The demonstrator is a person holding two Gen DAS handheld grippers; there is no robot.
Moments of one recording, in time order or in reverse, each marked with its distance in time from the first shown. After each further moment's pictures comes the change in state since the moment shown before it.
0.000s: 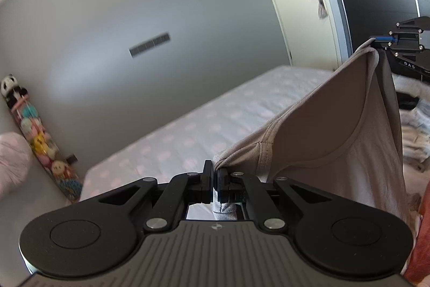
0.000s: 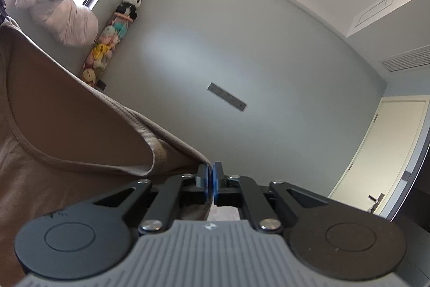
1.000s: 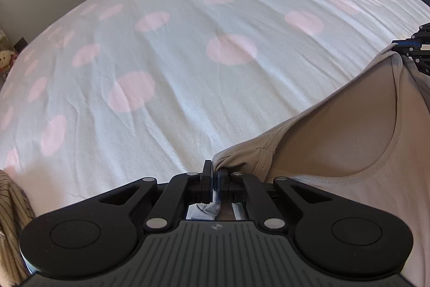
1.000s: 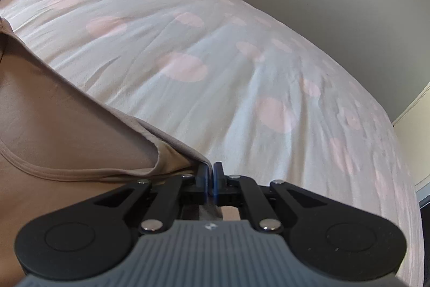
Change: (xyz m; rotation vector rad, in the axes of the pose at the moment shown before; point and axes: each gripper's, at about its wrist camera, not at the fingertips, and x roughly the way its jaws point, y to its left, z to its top) left arm 0.410 0.019 -0.138 -0.149 0.530 -0.127; right arm 0.396 0.129 -0.223 0.043 0.567 0.312
